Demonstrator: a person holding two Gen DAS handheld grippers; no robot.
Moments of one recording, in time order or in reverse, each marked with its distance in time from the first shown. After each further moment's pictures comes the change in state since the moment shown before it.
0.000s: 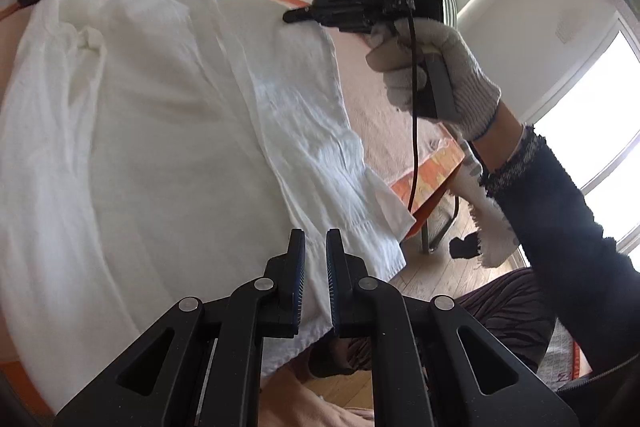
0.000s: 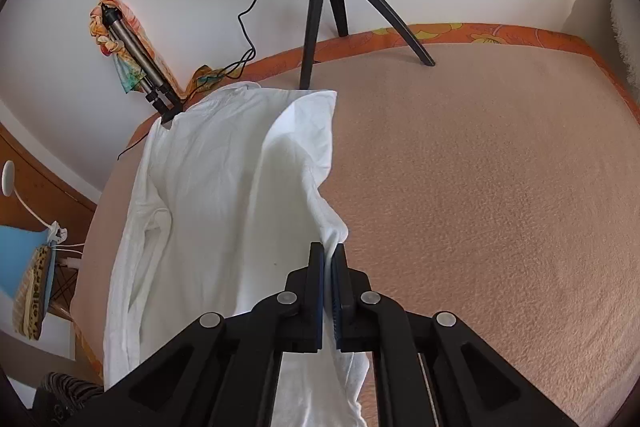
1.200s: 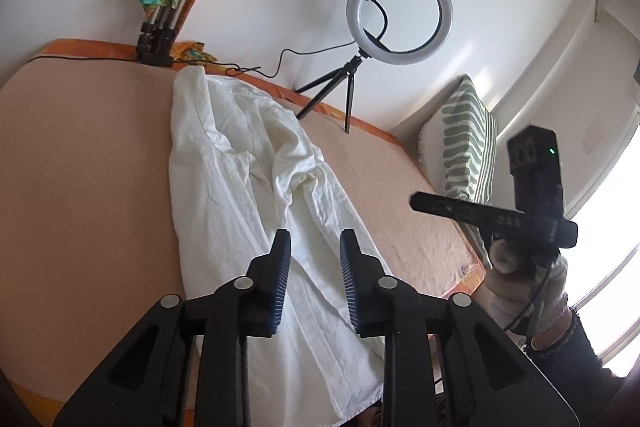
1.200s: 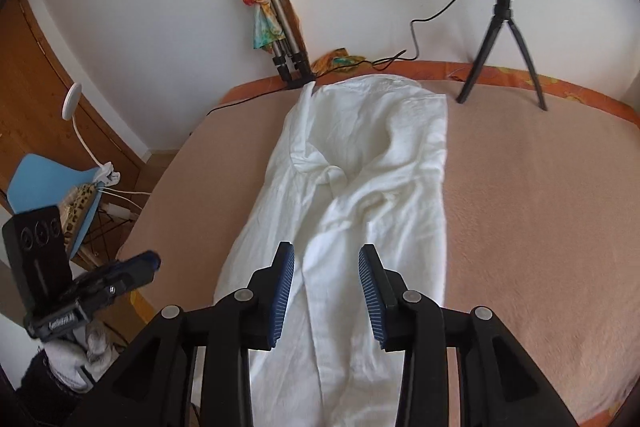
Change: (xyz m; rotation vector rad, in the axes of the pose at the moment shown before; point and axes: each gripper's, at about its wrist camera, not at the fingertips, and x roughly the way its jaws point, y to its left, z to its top) left arm -0.120 0.093 0.029 -0.179 -0.331 0.110; right arm -0.059 0.151 -0.085 -0.212 -0.039 0.085
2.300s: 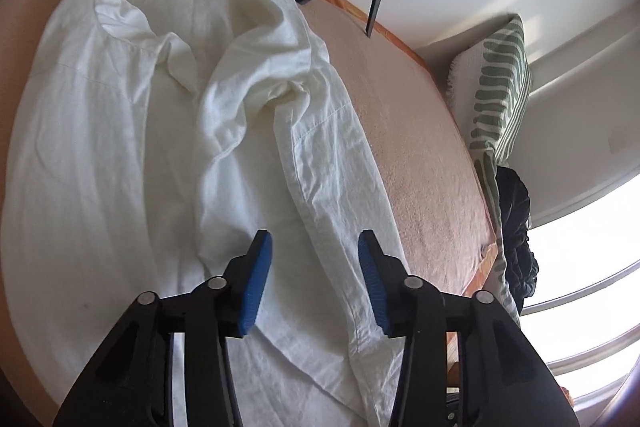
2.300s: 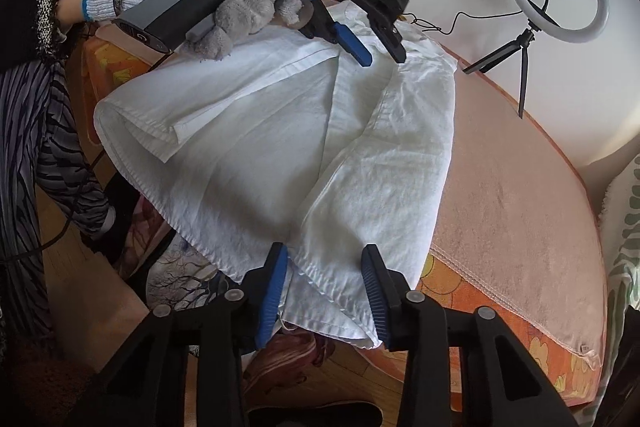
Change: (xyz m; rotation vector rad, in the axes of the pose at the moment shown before) left arm 0.172 -0.007 0.003 -0.129 0.354 0.007; right arm 0.005 0.052 -0.218 -0.507 0.058 -0.295
